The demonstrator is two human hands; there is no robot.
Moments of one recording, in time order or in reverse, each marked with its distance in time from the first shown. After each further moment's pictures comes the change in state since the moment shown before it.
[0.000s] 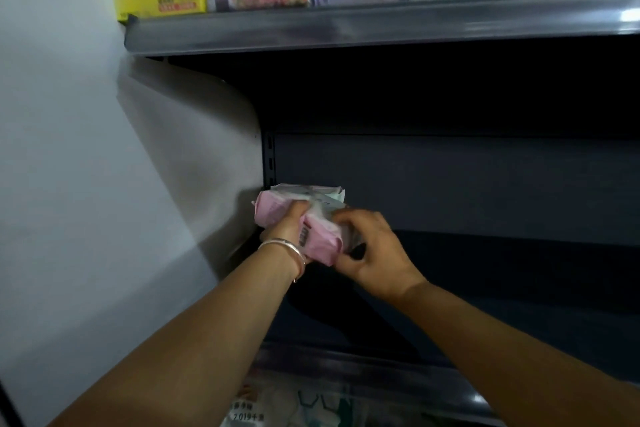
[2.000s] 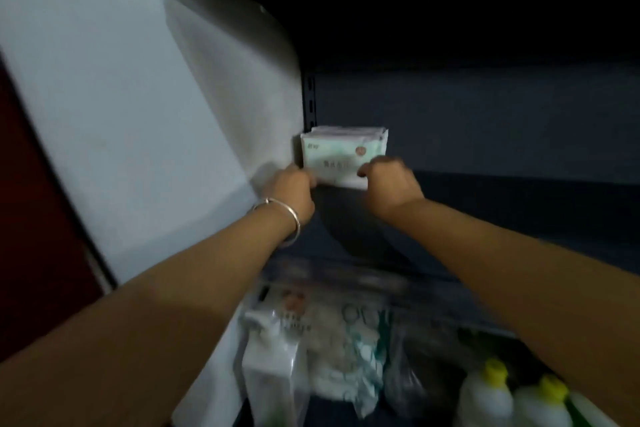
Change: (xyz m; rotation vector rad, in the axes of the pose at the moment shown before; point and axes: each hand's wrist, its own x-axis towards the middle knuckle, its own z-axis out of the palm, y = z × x) left_hand -0.041 0.013 -0.067 1.765 0.127 0.631; right_hand 0.020 -0.026 0.039 -0.559 -0.299 0.216
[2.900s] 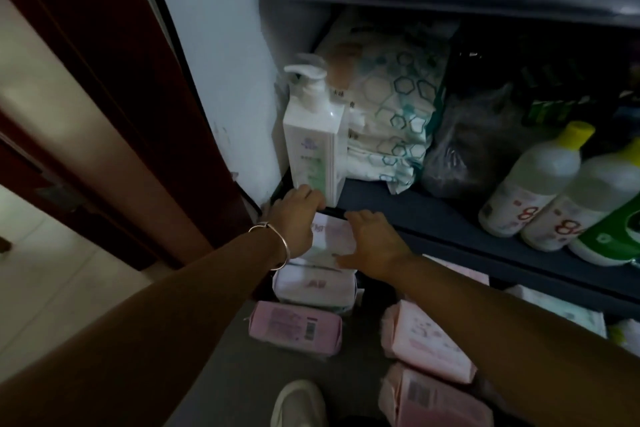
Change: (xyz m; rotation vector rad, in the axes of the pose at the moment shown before) left_hand -0.280 -0.124 0.189 0.037 -0.526 0.015; right_hand -0.271 -0.043 0.271 0.197 -0.737 -0.086
